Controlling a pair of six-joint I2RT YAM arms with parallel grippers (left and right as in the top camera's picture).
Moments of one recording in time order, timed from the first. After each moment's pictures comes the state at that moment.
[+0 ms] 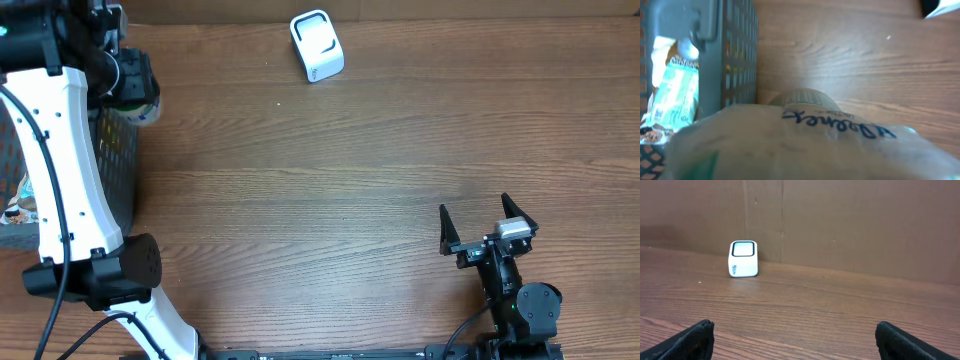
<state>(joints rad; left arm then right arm) 0.15 1.97 2.45 -1.69 0.02 0.00 0.05 0.01 0.02 -0.02 -0.12 -0.07</state>
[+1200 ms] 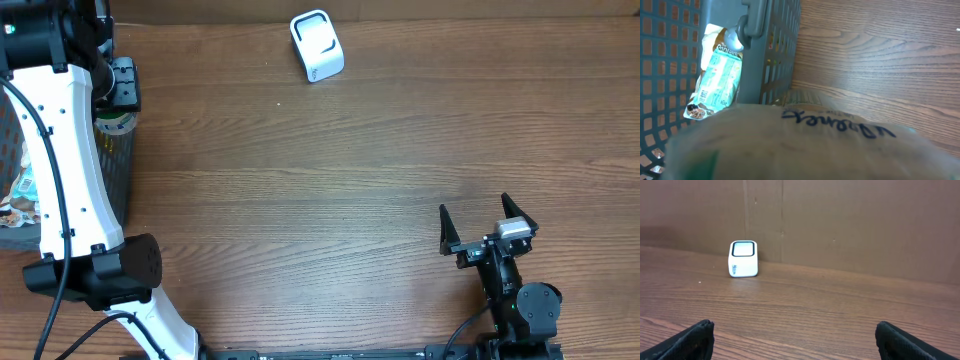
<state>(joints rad) 0.15 1.97 2.42 -1.69 -0.18 0.00 0.05 0.01 0.02 -0.02 -0.12 -0.07</state>
